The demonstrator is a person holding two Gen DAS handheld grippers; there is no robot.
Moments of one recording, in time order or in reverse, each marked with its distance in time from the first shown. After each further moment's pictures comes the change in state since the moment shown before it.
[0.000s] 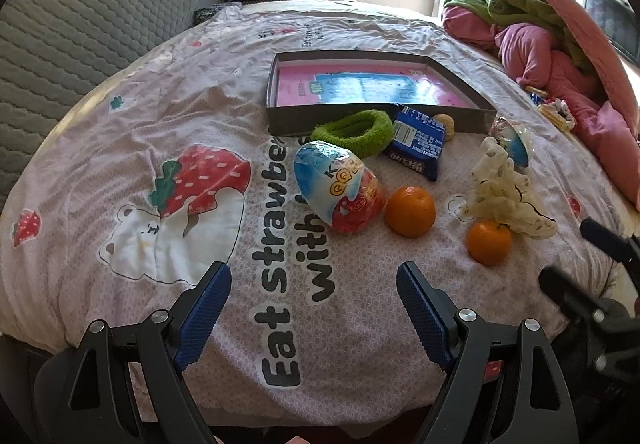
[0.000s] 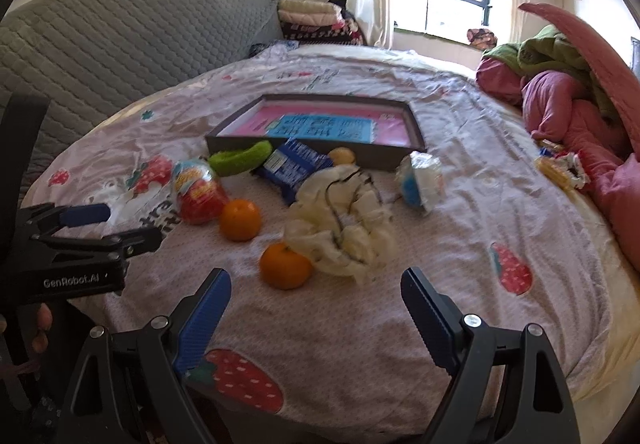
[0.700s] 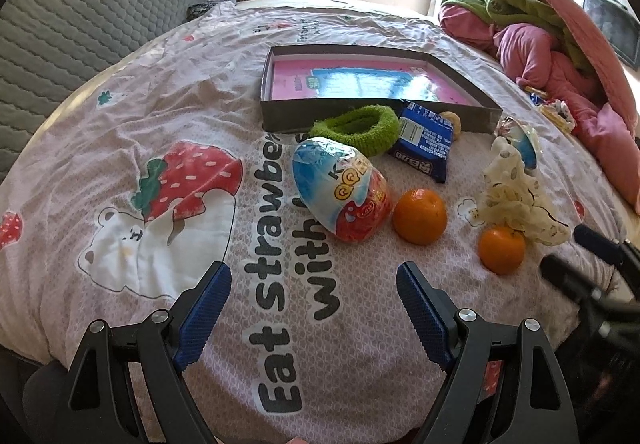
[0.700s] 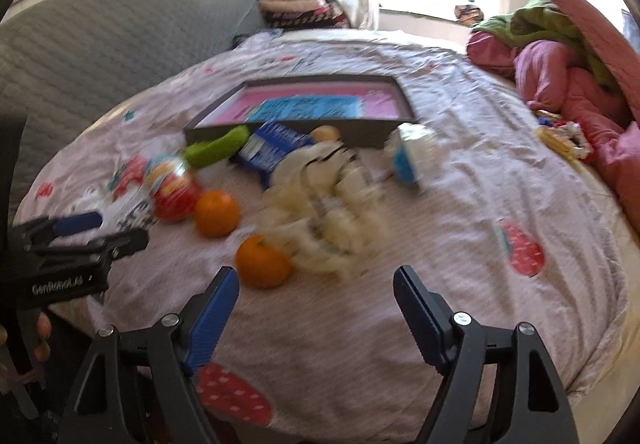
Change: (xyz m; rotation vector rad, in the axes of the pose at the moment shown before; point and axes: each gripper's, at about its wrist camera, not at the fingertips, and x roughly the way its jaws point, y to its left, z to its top) left arm 0.022 0.004 0.005 -0.007 0.006 -0.031; right arm 0.020 -0.019 -0.002 0.089 0.030 -0.024
